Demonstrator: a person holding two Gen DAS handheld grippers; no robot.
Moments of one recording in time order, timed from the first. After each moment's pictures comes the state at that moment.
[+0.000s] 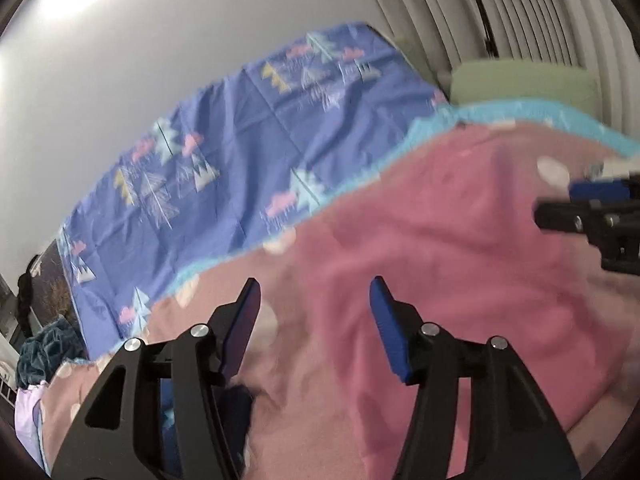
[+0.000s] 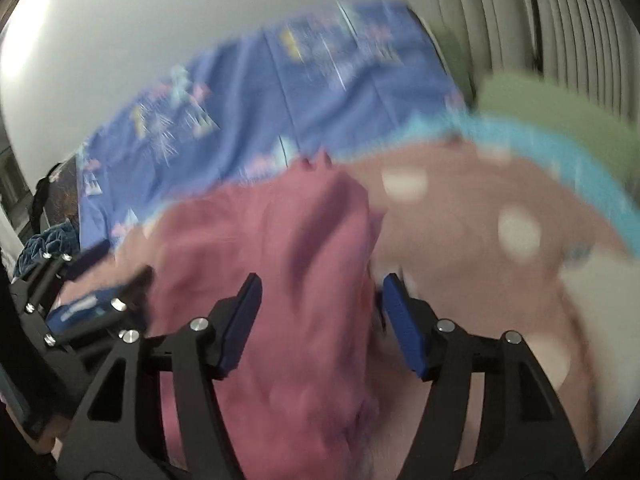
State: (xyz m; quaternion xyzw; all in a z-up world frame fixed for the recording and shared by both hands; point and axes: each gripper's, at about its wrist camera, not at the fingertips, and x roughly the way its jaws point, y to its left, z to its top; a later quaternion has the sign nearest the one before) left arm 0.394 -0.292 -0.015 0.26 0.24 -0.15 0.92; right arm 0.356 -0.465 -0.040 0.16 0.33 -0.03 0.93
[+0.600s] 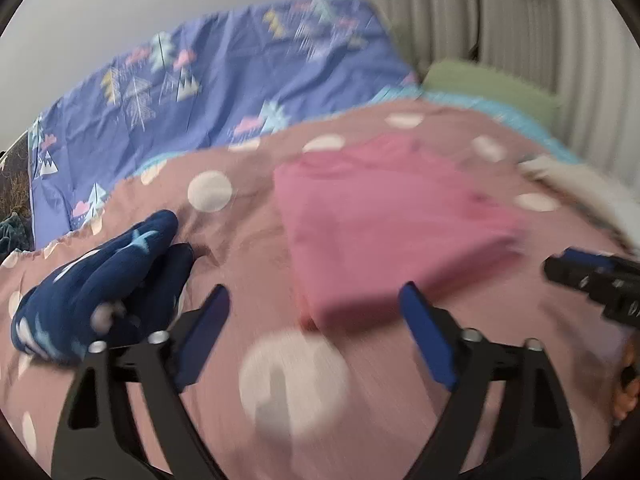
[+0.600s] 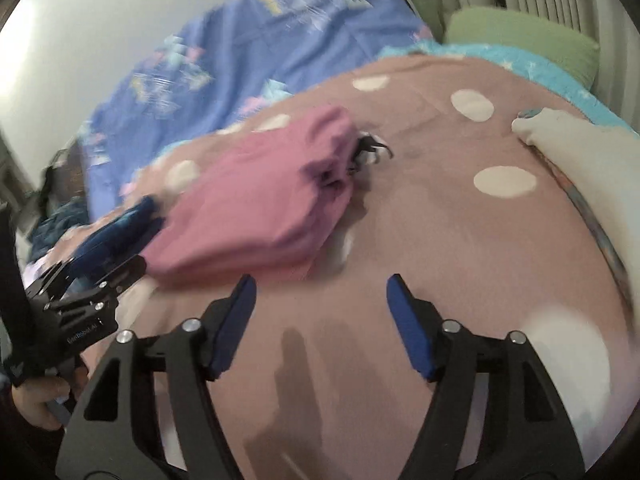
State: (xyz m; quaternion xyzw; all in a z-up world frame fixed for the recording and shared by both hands) left arm 0.269 -0.225 -0.038 0.14 0.32 -0.21 0.92; right arm 0.196 -0.430 -0.070 0.20 0.35 -0.02 0.91
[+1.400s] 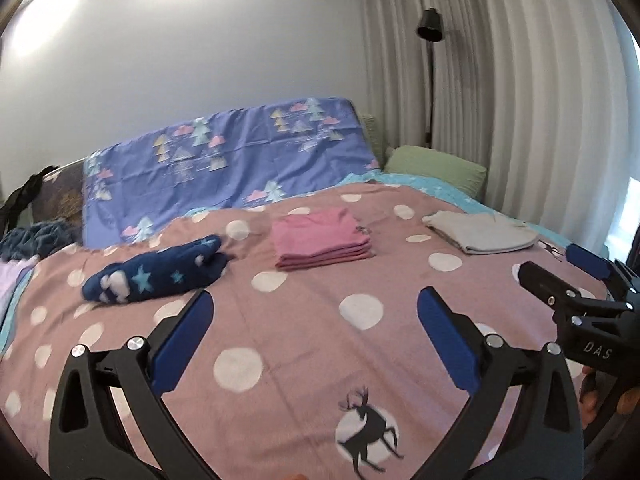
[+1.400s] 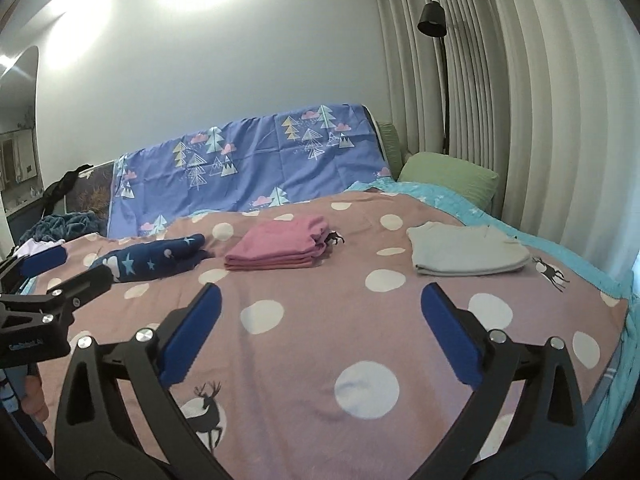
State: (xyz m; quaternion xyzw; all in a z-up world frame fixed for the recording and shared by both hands) left arm -0.037 -0.161 0.083 0.08 0.21 -0.20 0.95; right arm -0.111 -0.342 0.063 0.08 0.18 -0.12 0.97
